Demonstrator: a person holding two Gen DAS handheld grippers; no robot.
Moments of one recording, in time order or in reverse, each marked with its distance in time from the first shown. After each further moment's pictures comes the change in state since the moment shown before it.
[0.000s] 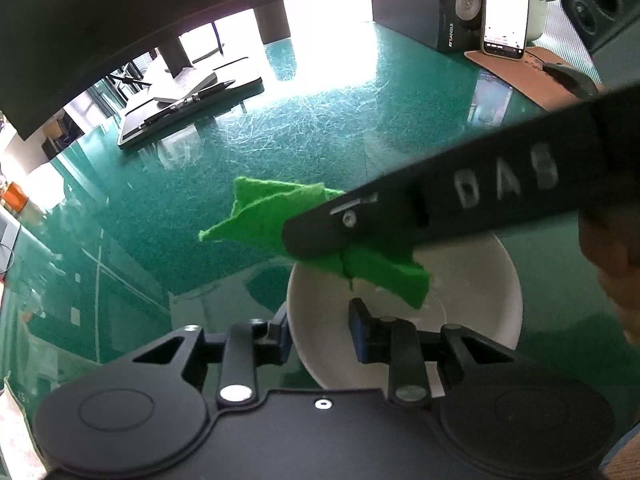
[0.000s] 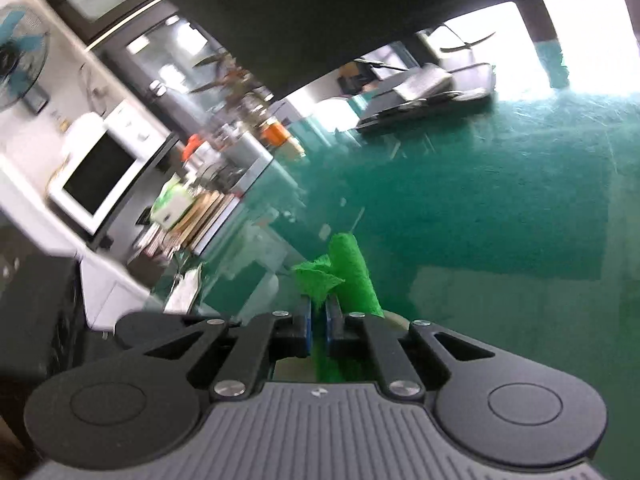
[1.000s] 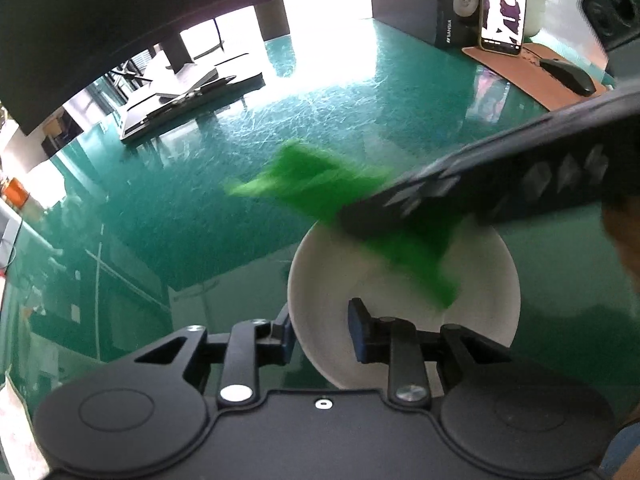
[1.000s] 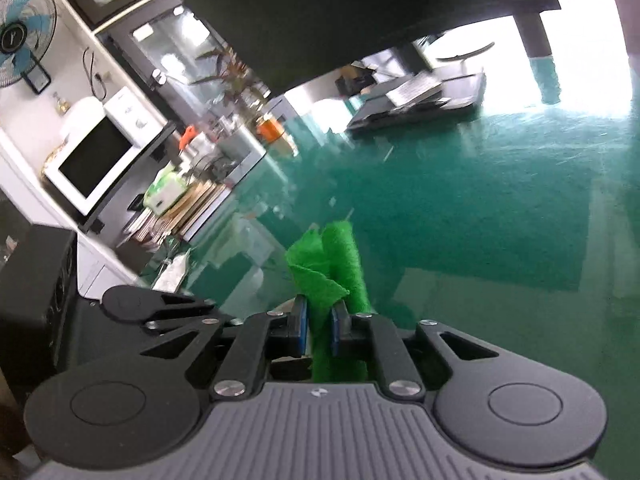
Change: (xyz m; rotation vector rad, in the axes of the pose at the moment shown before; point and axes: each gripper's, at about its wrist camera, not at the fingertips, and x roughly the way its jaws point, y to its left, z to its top) left arm -0.001 0.003 -0.004 0.011 0.010 -0.009; right arm -0.012 0.009 -0.003 -0.047 0.039 -0.007
